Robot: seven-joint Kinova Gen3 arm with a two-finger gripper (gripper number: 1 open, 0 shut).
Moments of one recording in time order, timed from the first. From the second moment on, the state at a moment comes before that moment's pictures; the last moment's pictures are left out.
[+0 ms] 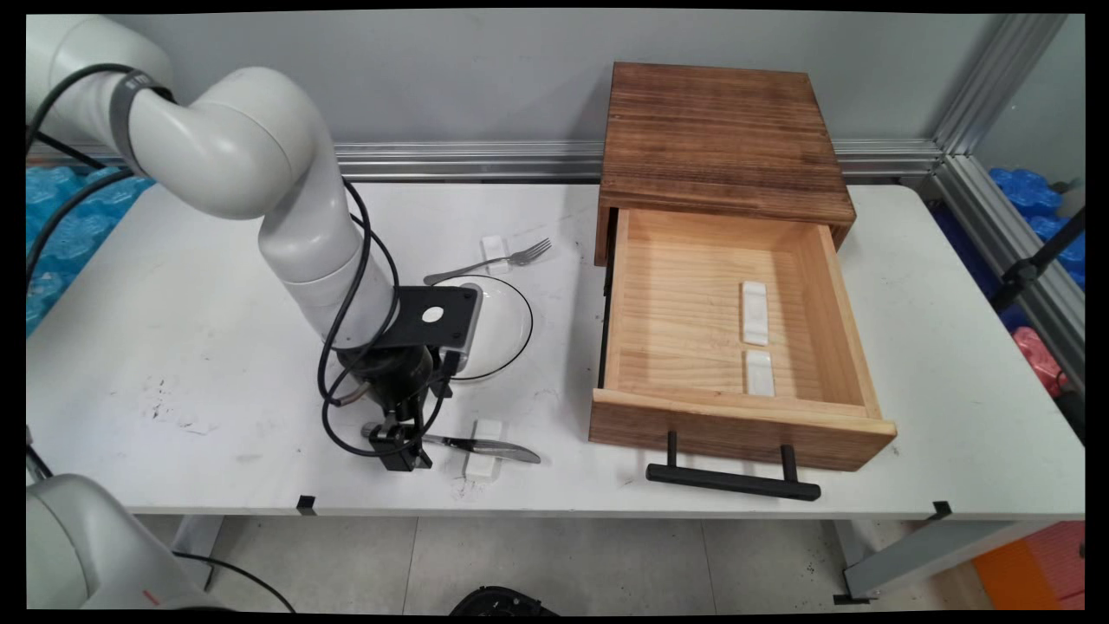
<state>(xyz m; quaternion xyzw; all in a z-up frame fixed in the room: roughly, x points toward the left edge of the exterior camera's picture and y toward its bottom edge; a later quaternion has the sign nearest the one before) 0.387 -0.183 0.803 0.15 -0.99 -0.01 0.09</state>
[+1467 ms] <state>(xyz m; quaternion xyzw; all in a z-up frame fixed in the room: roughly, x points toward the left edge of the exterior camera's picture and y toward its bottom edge) 0.371 -0.178 0.788 0.12 -0.99 0.00 0.06</state>
